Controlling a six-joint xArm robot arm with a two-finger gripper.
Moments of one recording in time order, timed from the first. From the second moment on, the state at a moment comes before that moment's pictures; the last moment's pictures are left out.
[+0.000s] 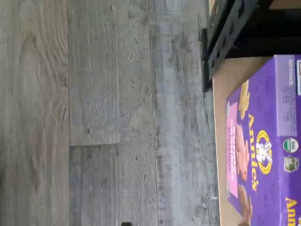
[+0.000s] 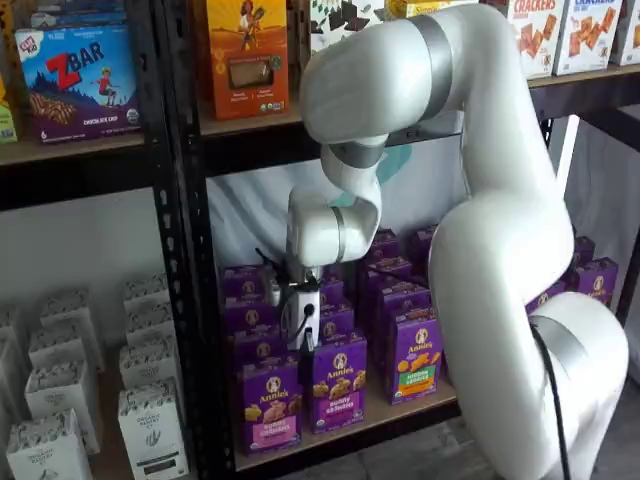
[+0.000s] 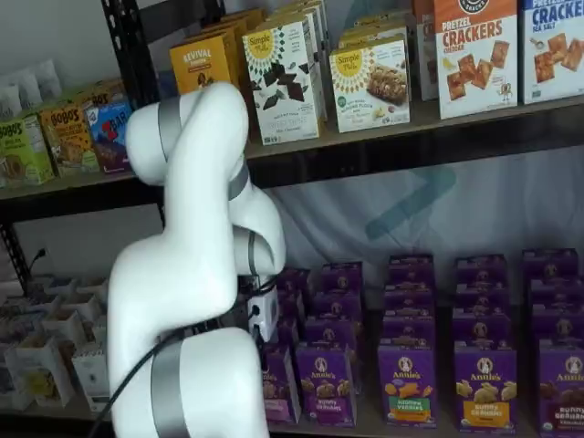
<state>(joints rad) 0.33 0.67 -1.13 0.26 0.48 -1.46</state>
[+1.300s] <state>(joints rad) 0.36 0.89 -1.35 0.17 0.42 -1.36</state>
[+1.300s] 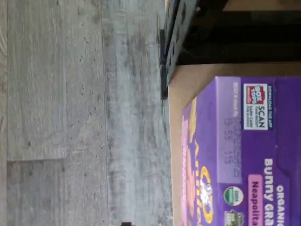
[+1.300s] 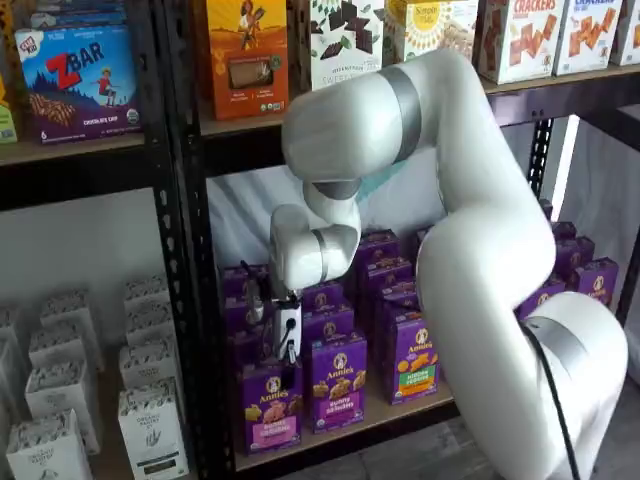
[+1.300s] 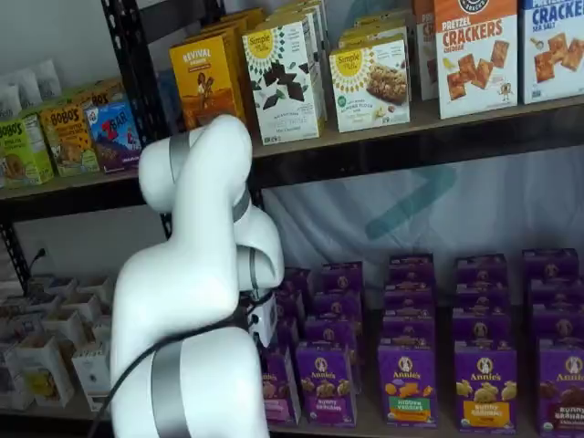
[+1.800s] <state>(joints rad) 0.36 1.00 -1.50 0.13 0.47 -1.32</state>
